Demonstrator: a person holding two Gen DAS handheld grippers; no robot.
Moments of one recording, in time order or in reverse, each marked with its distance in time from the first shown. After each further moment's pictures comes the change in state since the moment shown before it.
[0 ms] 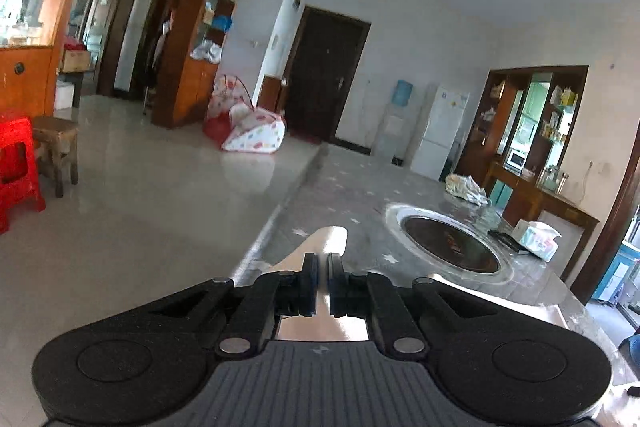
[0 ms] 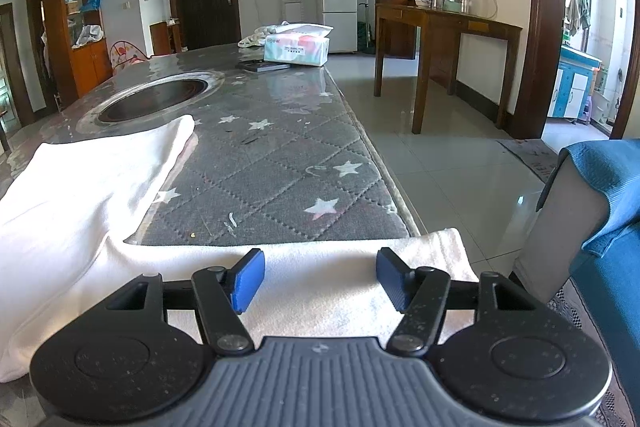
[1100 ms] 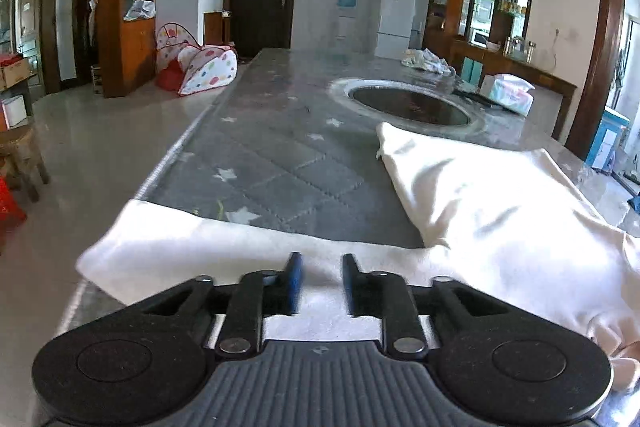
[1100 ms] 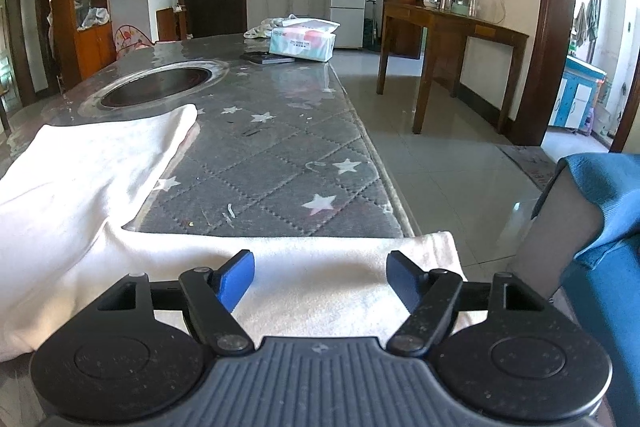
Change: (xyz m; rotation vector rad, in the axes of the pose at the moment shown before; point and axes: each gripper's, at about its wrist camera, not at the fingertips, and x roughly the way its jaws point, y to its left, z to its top) left arm 0.041 -0.067 -0.061 0.256 0.268 -0.073; right arm -0.007 0.004 0.003 -0.066 0.015 -0.004
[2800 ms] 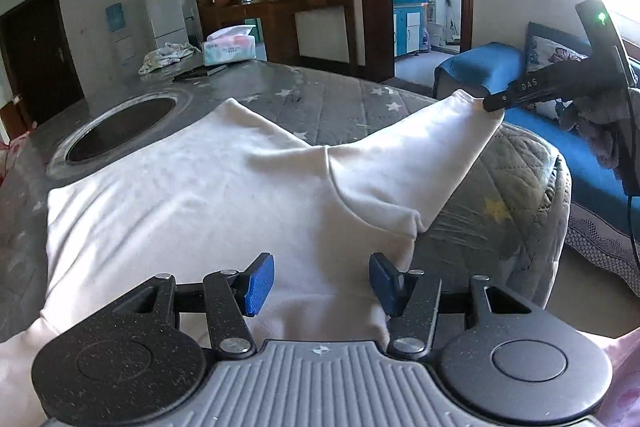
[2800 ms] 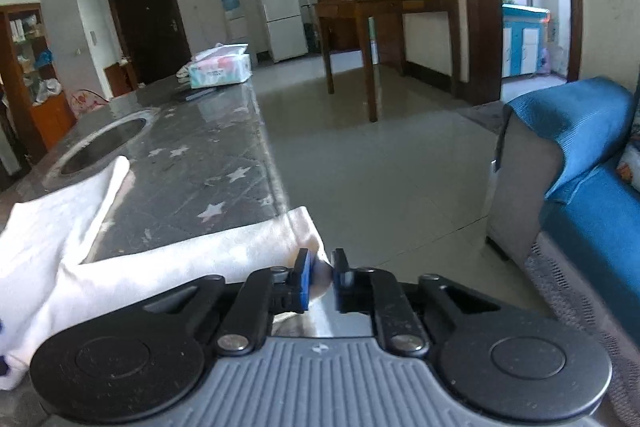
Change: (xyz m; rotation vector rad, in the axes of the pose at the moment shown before) left arm -0.006 -0.227 -0.031 0.540 0.086 -0.438; right arm -0.030 -0.100 -0.027 0.292 -0.019 -0.027
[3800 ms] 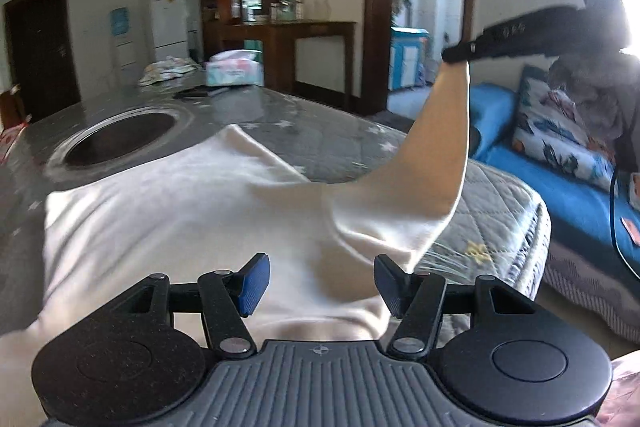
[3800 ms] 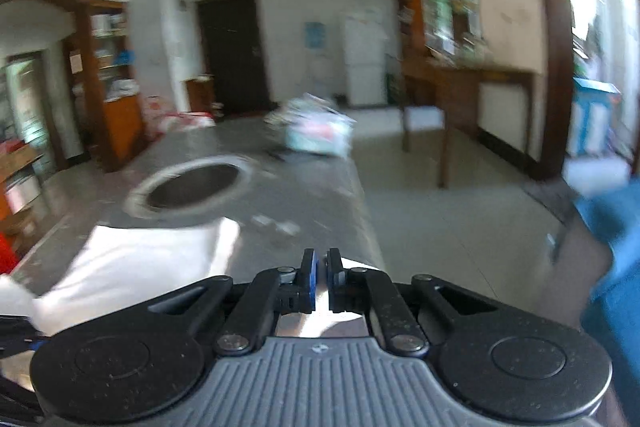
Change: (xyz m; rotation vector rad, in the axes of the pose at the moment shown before) left arm -0.020 0.017 0.001 -0.092 -0.090 -0.042; right arm -0.059 0.097 0.067 -0.250 -0.155 0.210
